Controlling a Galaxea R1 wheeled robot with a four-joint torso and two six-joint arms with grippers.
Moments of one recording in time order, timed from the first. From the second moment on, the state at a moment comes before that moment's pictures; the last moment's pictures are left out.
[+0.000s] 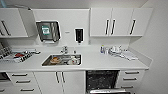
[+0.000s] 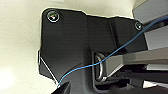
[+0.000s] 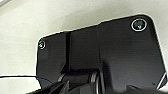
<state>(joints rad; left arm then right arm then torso) 1.57 2.91 -2.57 0.14 -0.16 -0.11 -1.46 3.04 -2.67 -0.27 0.06 0.41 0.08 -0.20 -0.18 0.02</state>
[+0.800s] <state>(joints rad) 1.57 2.92 -2.57 0.14 -0.16 -0.11 -1.46 3.04 -2.67 -0.27 0.06 0.41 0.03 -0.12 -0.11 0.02</state>
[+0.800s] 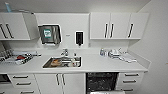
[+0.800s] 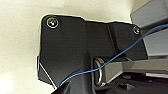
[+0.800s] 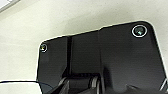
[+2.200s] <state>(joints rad) 1.57 2.93 -2.64 0.02 -0.08 -0.04 -1.47 3.04 -2.68 -0.28 0.05 0.39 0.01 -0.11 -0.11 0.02</state>
